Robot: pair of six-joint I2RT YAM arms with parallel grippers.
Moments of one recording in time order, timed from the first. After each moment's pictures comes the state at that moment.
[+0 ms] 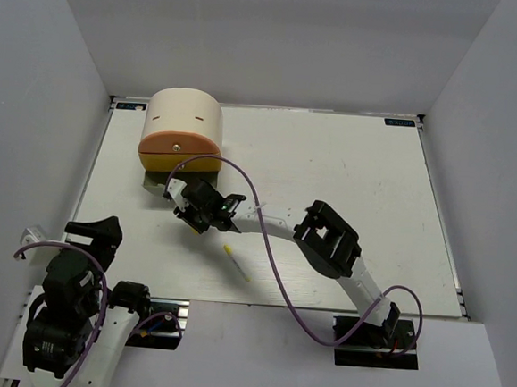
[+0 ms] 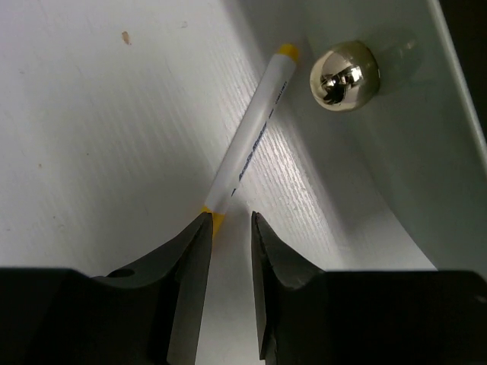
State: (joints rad) left arm -0.14 0.14 0.93 -1.13 -0.49 -1.02; right arm 1.14 2.25 1.70 -0.23 0.00 -0.12
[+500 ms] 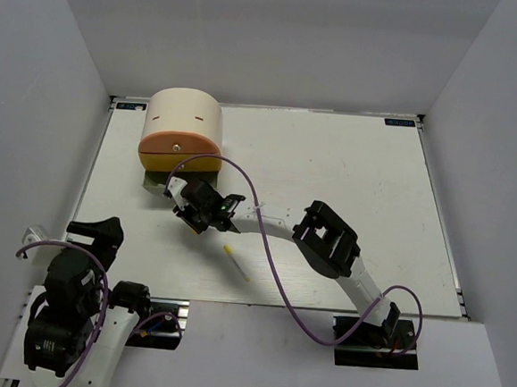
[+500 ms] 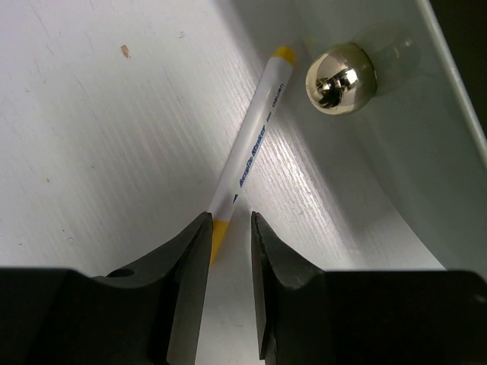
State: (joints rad) left arm -0.14 0.14 0.92 -1.13 -0.48 -1.02; right arm 1.14 2.26 1.71 -0.21 0.01 -0.05
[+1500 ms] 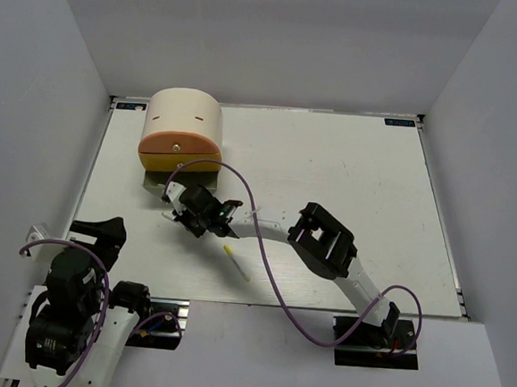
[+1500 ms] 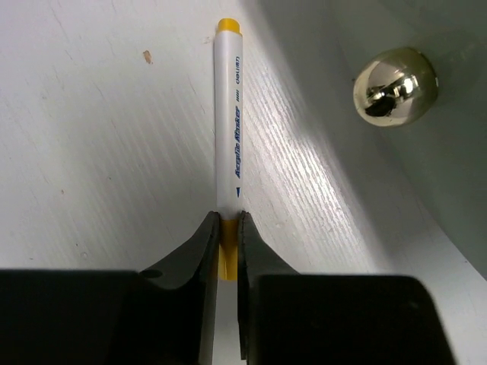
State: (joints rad) left arm -0.14 0.14 0.91 -1.13 -0.45 -1.03; right arm 1.16 2.29 1.69 -0.15 0.00 -0.03
